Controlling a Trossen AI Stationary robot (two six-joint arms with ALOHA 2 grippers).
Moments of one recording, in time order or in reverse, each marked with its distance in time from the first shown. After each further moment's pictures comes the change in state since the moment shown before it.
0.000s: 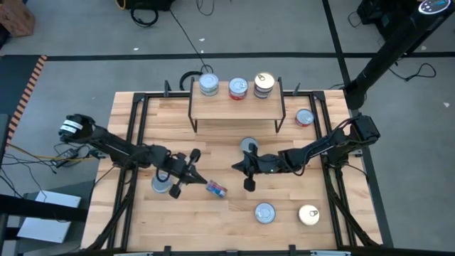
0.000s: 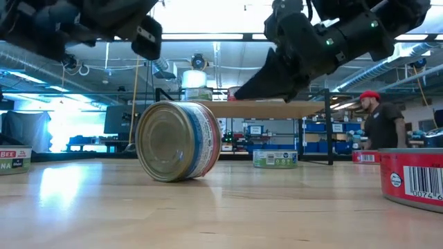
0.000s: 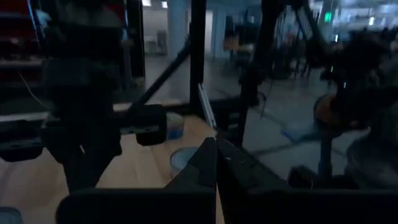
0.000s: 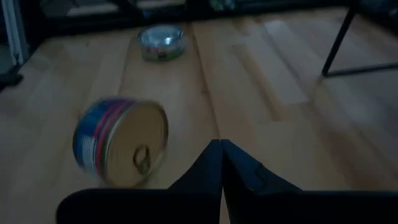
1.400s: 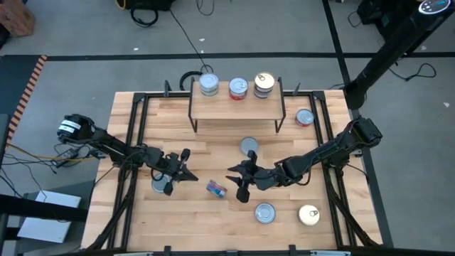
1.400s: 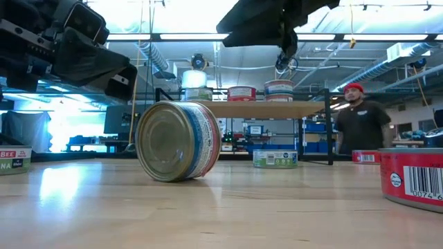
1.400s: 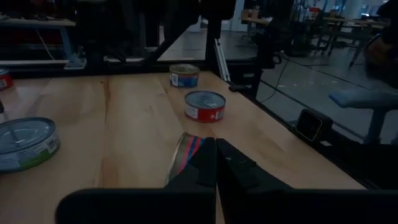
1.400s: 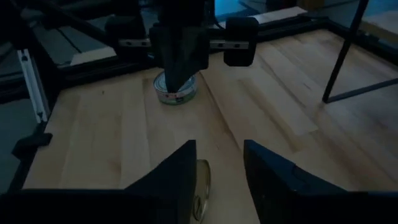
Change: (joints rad) left arm 0.018 -0.026 -0.240 0.086 -0.050 -0.019; right arm 0.160 0.000 0.312 -0.362 0.233 0.199
